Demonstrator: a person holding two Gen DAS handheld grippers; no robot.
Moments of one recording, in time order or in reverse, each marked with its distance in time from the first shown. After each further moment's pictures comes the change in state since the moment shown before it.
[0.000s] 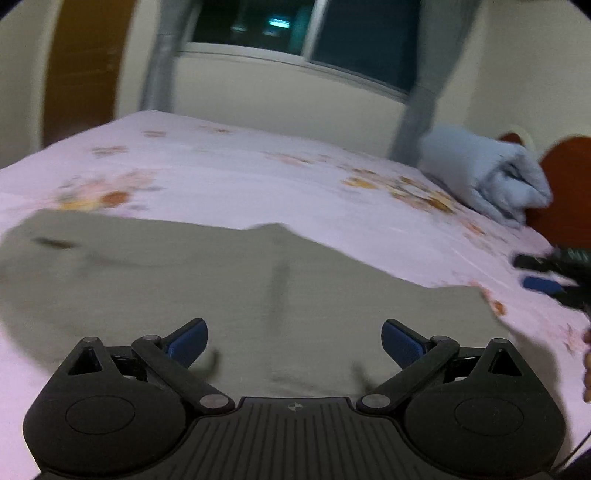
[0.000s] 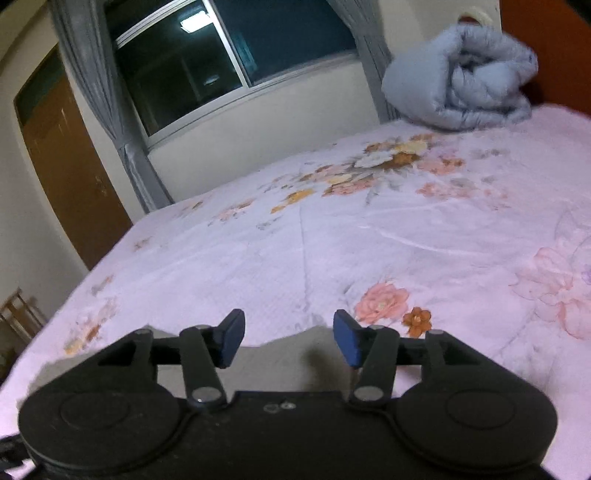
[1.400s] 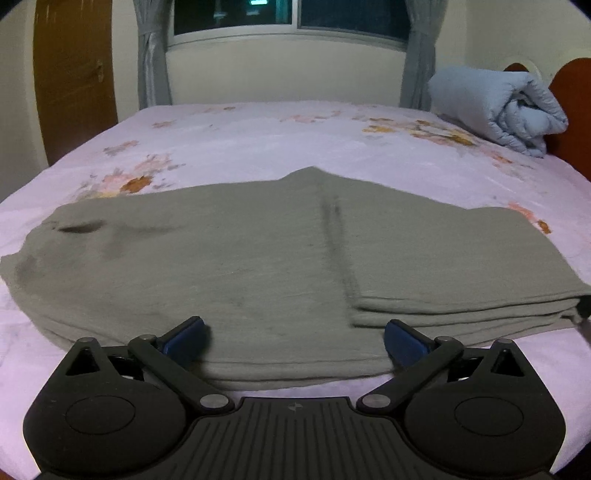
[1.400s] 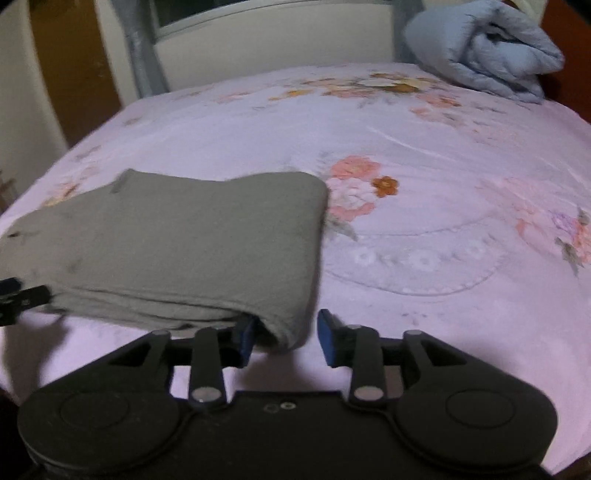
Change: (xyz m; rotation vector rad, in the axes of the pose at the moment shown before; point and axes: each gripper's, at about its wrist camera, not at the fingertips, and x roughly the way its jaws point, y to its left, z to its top) left arm 0.003 0.030 -0.027 0.158 0.103 0.148; right arm -0.028 0.004 -0.084 -0.214 0.263 -0.196
